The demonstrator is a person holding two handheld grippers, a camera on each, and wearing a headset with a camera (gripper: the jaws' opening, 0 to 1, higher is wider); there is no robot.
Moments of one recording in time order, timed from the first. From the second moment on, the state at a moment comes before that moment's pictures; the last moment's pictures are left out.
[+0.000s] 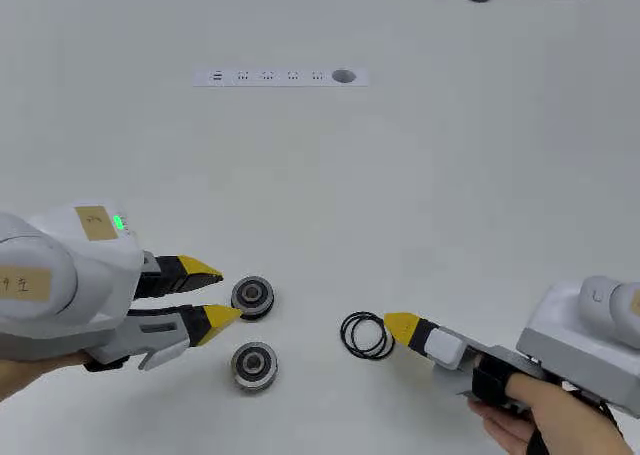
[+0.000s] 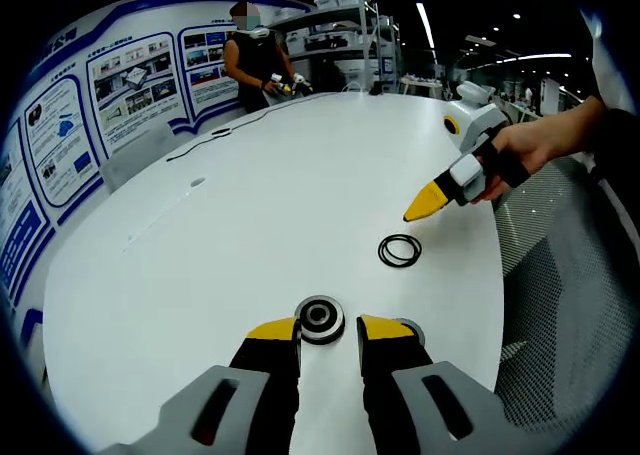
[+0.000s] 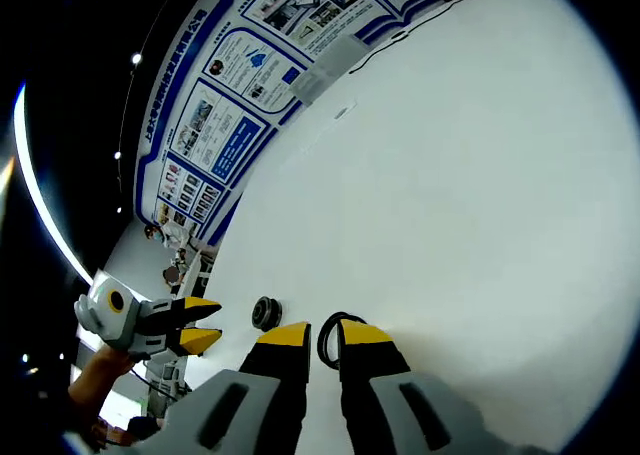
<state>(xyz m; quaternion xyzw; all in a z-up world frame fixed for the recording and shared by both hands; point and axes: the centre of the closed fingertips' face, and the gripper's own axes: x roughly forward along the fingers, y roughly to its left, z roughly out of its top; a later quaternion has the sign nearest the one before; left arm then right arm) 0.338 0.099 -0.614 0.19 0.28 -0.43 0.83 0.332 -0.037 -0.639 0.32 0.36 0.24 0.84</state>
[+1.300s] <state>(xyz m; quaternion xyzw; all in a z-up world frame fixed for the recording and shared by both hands) 0.360 0.079 -0.652 0.20 0.33 -0.46 0.80 0.347 0.037 -0.633 0.34 0.37 0.34 0.80</state>
